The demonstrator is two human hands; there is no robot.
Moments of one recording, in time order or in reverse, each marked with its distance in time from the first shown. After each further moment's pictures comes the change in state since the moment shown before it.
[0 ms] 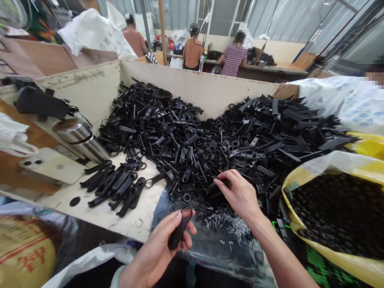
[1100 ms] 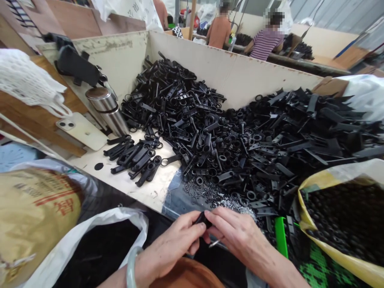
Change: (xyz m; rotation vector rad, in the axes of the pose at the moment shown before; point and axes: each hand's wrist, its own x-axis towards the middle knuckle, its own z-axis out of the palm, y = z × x) left_hand -0.033 -0.028 0.000 0.366 -0.038 -0.008; right_hand -0.086 -0.048 -0.013 0.067 -0.342 -0.756
